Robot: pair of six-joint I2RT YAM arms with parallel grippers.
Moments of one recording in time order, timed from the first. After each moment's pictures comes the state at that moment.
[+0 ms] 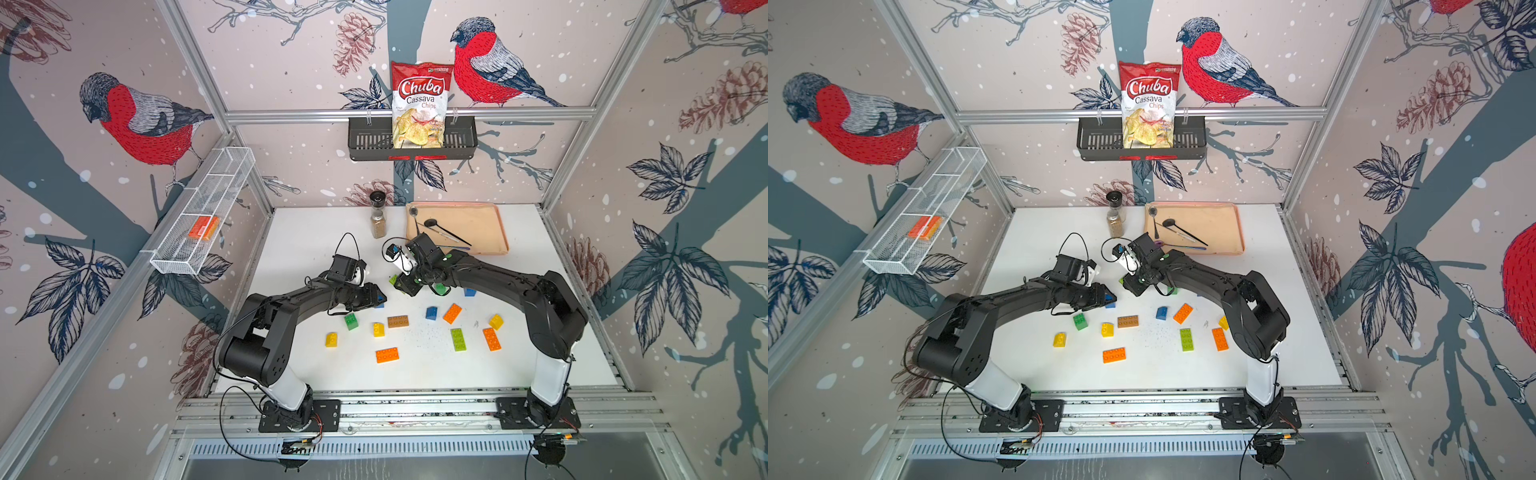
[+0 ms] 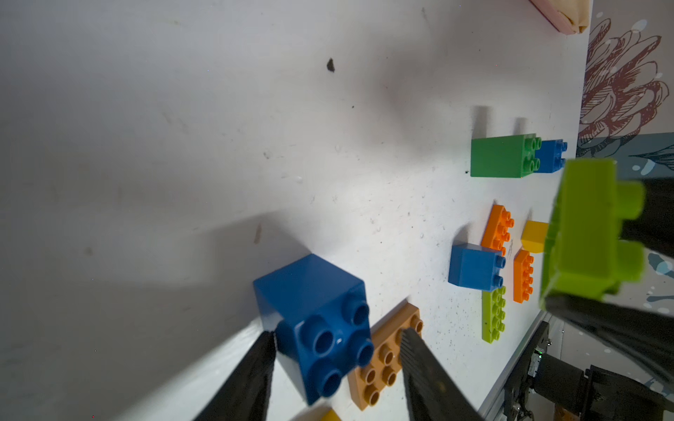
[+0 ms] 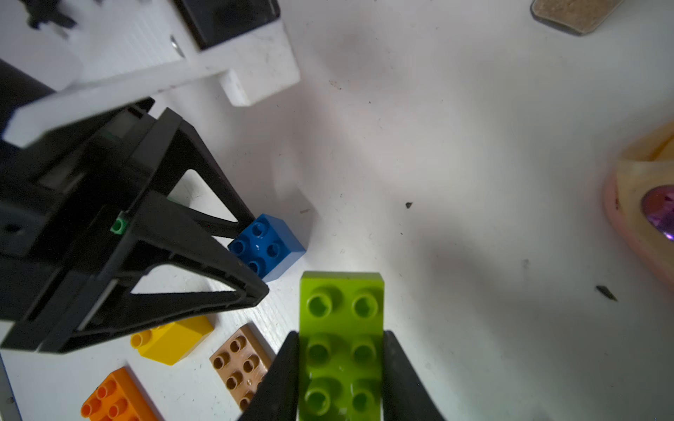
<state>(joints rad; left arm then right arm) -0.34 1.61 0.80 -0.22 0.55 -0.43 0.80 1.88 1.39 -0.46 -0.22 -0.16</state>
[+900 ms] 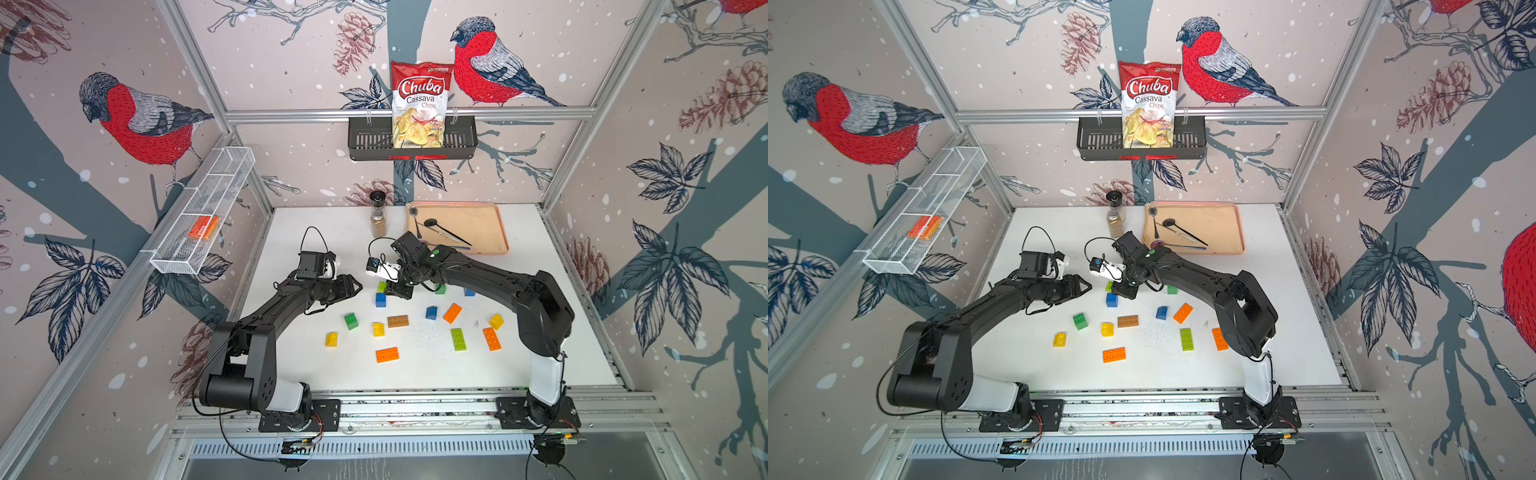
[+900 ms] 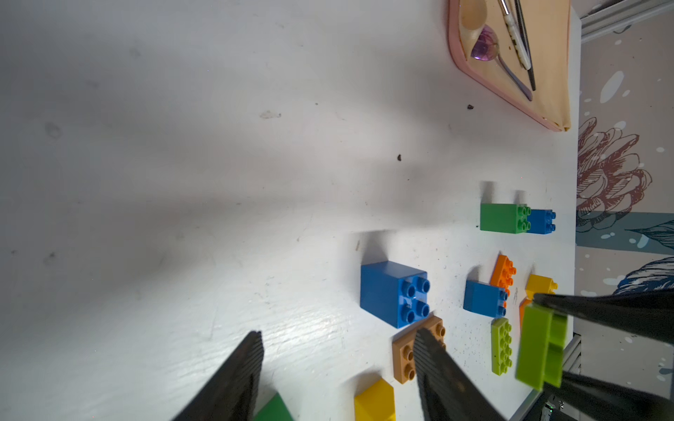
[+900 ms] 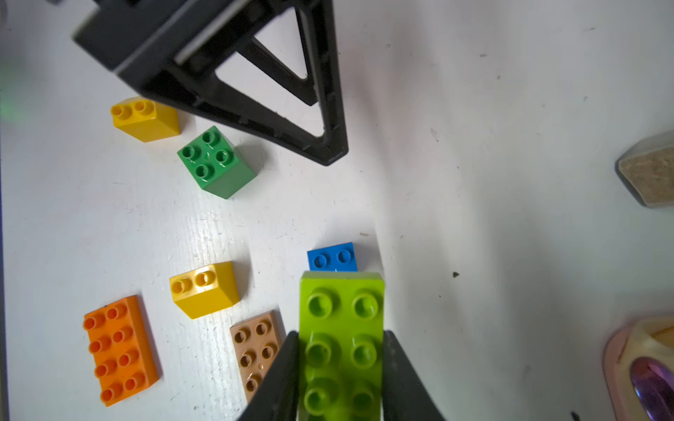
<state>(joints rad) -0.10 1.43 0.75 -0.31 0.53 -0.38 0.87 1.99 1.61 -0.66 -0.28 -0.55</state>
